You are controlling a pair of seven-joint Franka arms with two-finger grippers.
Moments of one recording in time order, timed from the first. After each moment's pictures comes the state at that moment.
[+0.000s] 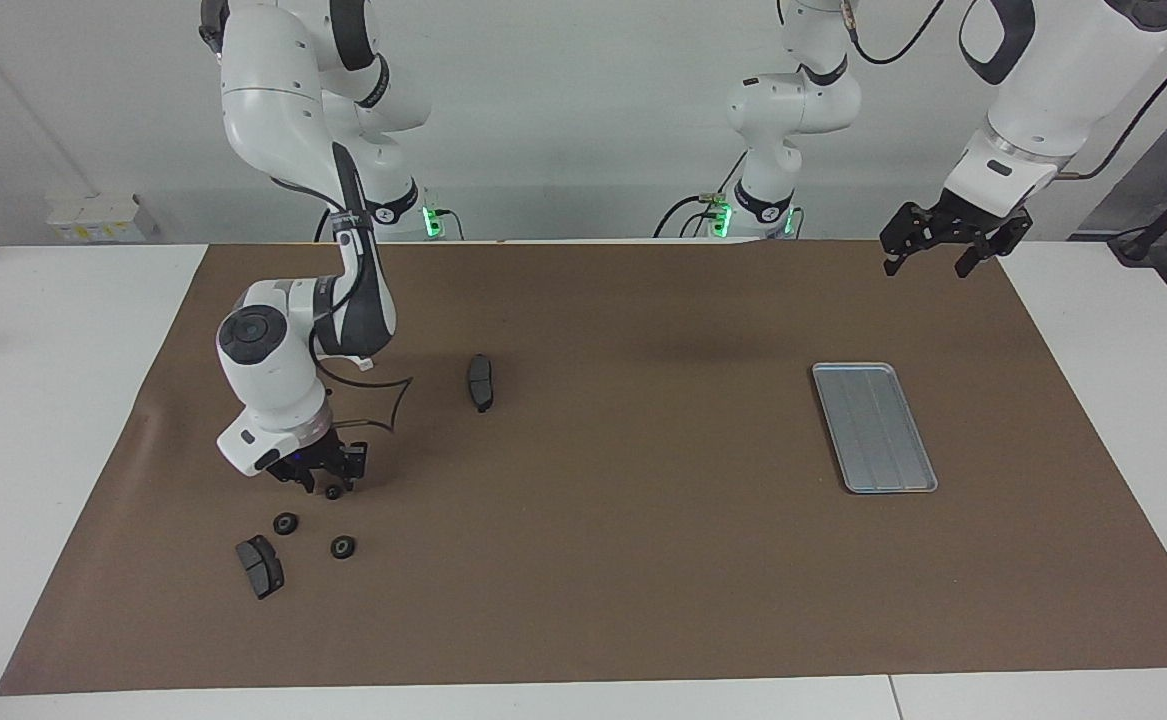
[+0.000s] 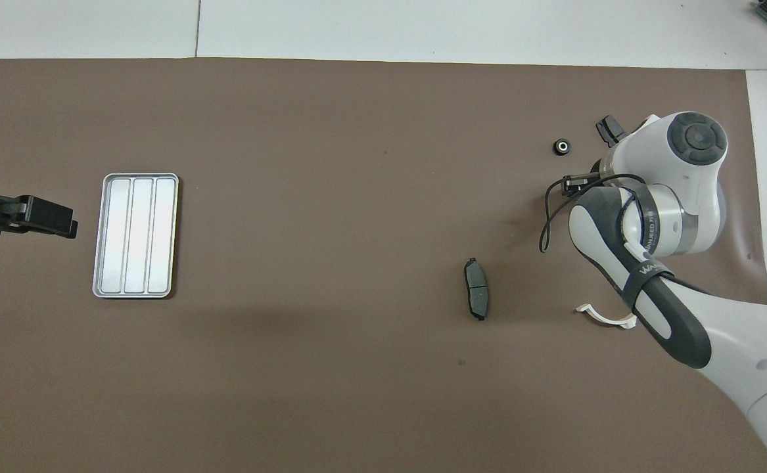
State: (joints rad) left arm -0.02 -0.04 -0.03 -1.65 -0.02 1.57 0.05; right arm 0.08 0.45 -0.06 -1.81 -0.06 2.33 0.02
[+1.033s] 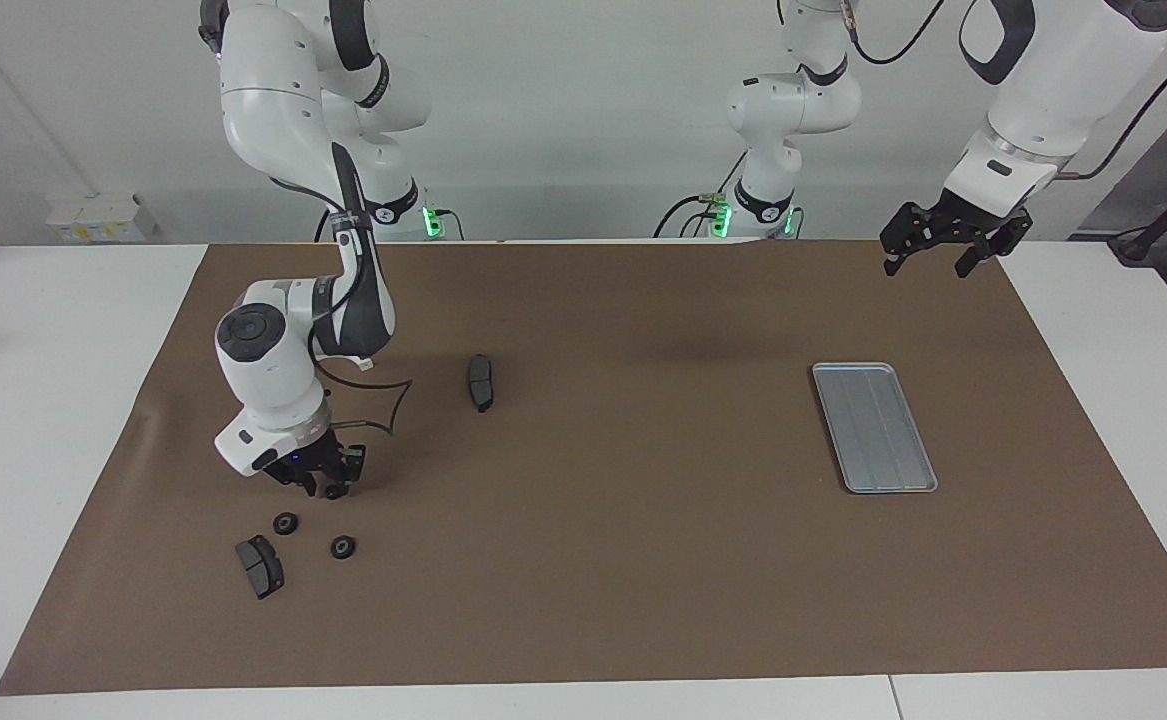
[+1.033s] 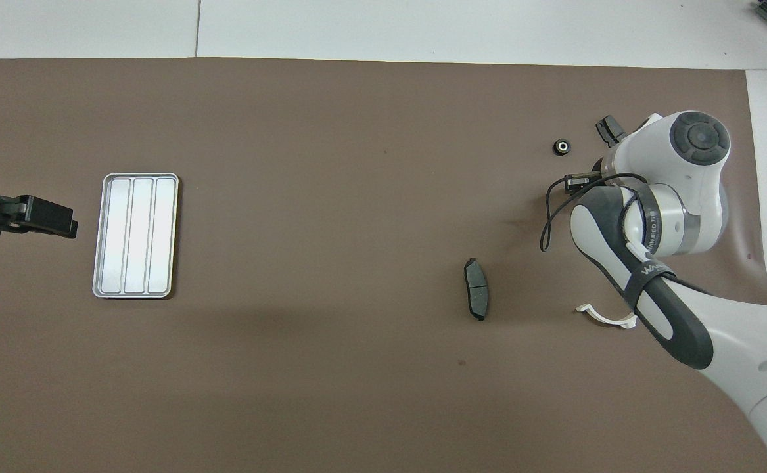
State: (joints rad) left arm -0.02 -0.04 -0.03 -1.65 -0.02 1.57 0.05; right arm 0.08 0.46 -0.06 -1.82 -0.06 2.37 0.02
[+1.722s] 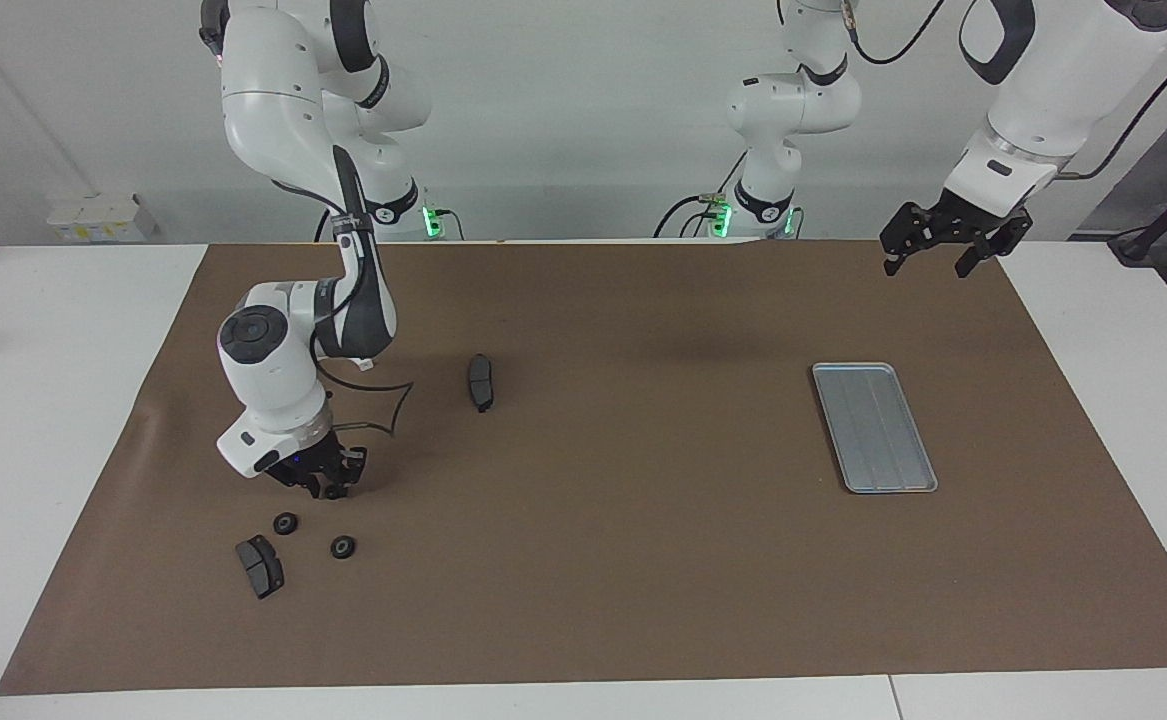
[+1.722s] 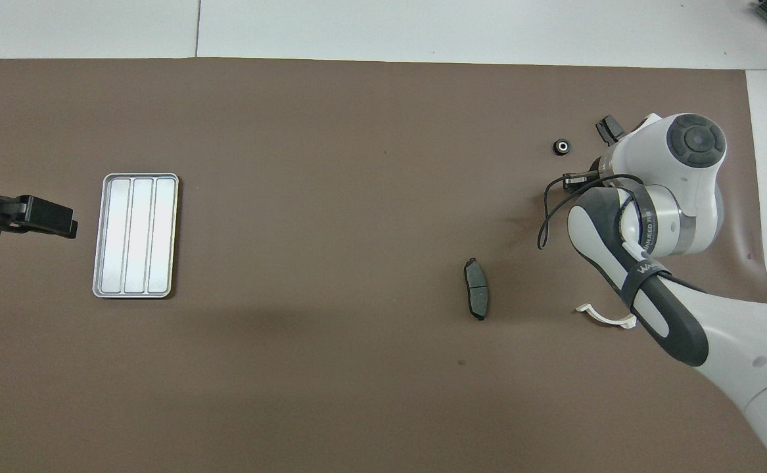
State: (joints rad) left arm -0.02 -0.04 -0.03 -1.65 -0.02 1.57 0.05; right arm 0.08 0.46 -0.06 -1.82 -0.06 2.38 0.03
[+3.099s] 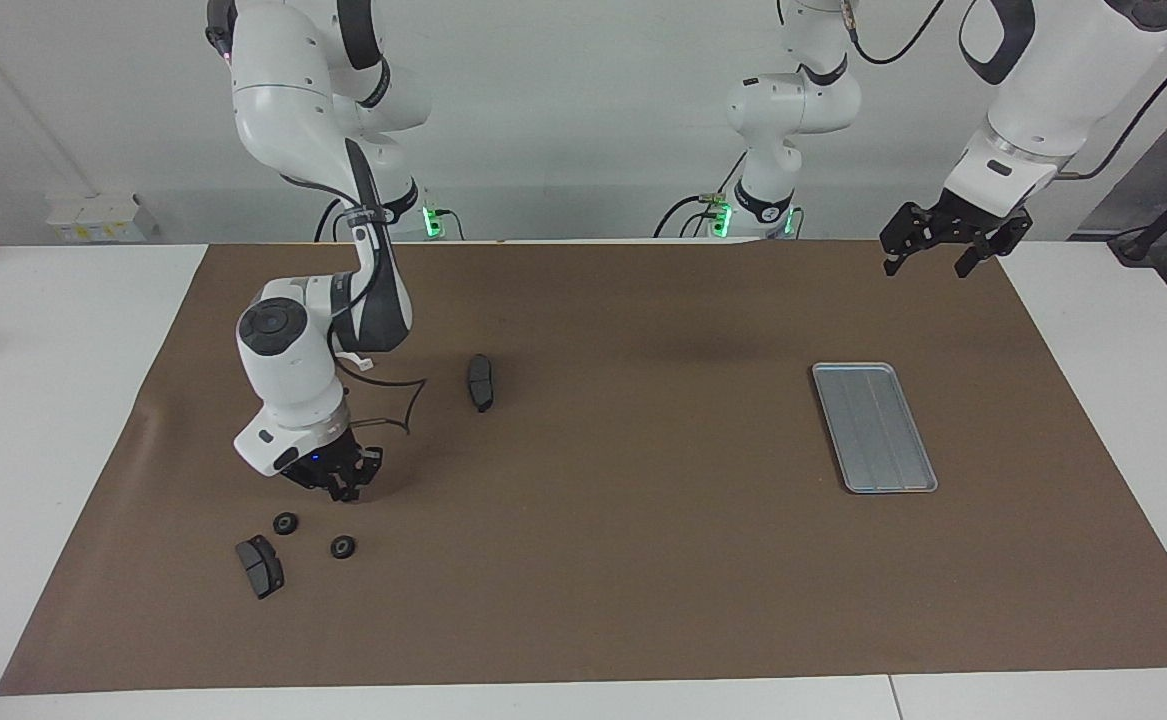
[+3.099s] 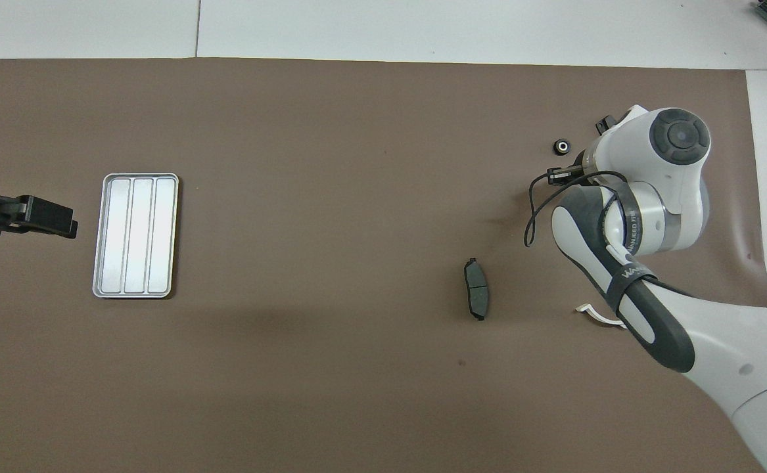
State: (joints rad) left arm -0.02 -0.04 -0.03 -1.65 -0.02 1.57 0.05; right arm 0.15 0.45 -0.05 -1.79 -0.06 2.37 0.04
